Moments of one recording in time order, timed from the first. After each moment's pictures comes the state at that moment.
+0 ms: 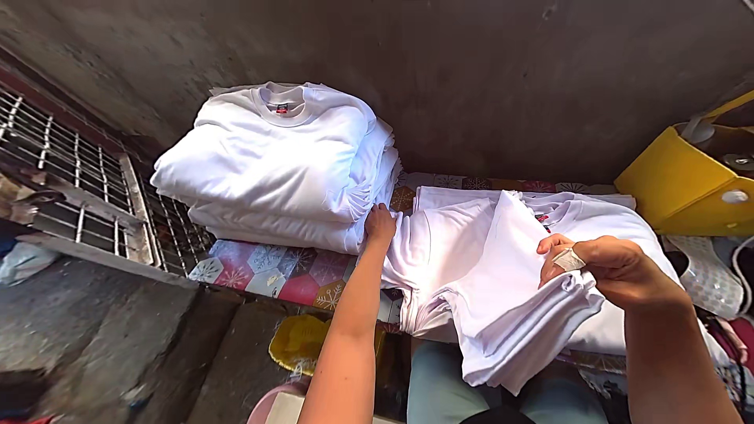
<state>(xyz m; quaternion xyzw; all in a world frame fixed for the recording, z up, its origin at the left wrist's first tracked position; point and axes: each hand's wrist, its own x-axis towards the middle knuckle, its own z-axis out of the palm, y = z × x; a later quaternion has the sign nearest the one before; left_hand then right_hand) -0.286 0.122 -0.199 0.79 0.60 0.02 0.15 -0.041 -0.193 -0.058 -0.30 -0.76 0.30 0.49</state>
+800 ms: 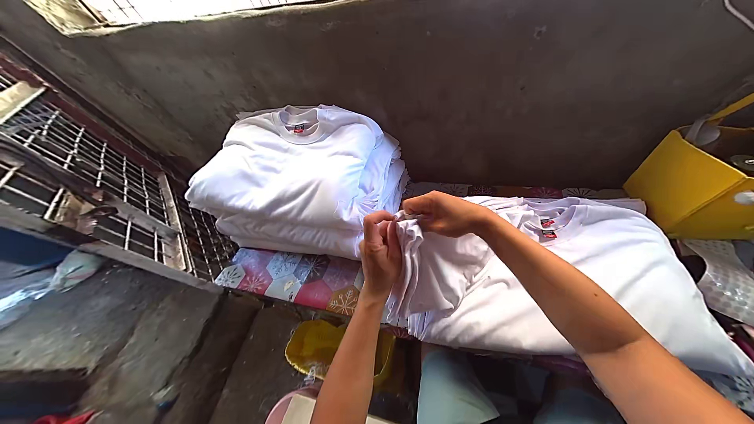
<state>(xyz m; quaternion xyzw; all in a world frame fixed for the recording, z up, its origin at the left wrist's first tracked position) -0.340 -0.014 -0.100 0.77 0.29 0.53 0.20 -0.144 -0.020 -0.038 -0.32 -0.84 0.26 0.36</state>
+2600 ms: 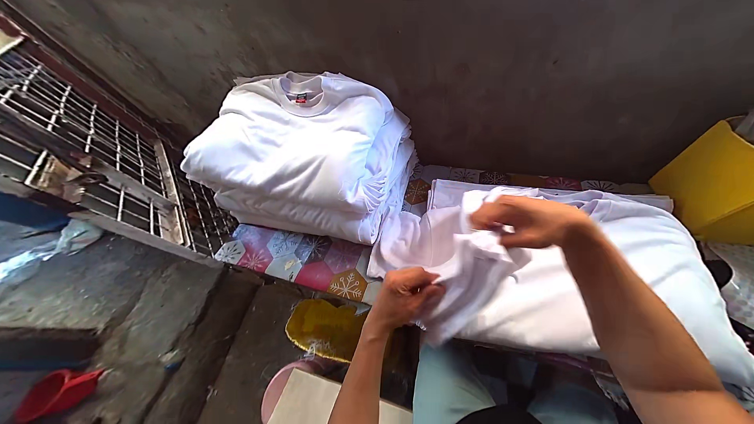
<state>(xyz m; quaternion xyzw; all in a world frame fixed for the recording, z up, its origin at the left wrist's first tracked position) -0.371 -0.057 -0.147 0.81 0.16 0.43 0.37 -0.082 -0.073 -0.040 -0.28 -0.86 0.32 0.29</state>
